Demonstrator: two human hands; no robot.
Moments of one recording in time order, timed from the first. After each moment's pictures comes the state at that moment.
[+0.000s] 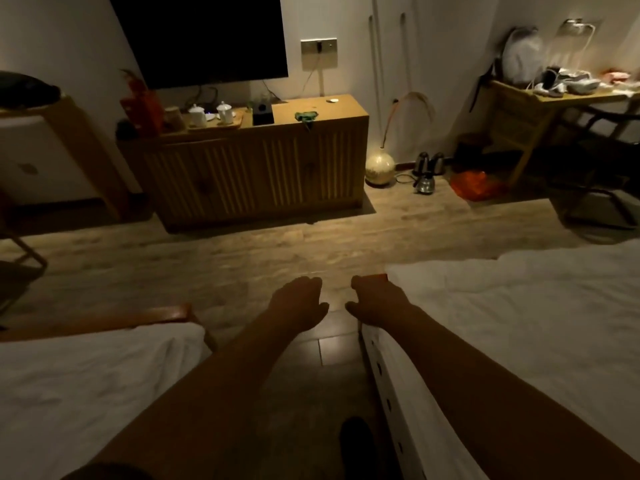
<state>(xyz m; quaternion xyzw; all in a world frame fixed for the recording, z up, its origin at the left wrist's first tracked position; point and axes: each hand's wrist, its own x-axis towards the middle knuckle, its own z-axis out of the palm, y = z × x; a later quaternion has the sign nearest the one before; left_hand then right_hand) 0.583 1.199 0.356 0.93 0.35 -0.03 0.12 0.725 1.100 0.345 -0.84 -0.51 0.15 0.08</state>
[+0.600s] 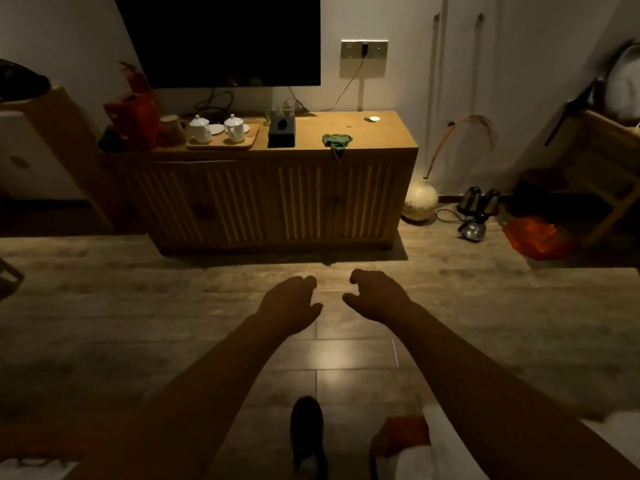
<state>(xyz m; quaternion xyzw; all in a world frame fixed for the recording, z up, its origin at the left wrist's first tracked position) 0.845 1.595 0.347 0.90 0.42 0.01 0.14 1.008 1.521 0.345 -0.83 -0.54 0.15 0.10</state>
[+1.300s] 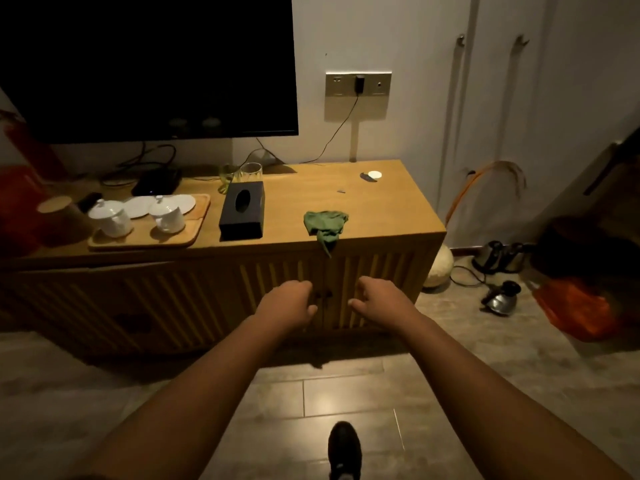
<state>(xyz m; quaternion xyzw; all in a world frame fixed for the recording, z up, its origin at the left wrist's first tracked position) 1.200 2.127 0.345 0.90 0.40 -0.01 0.17 1.362 2.021 0.346 -0.84 -0.49 0.20 0.15</state>
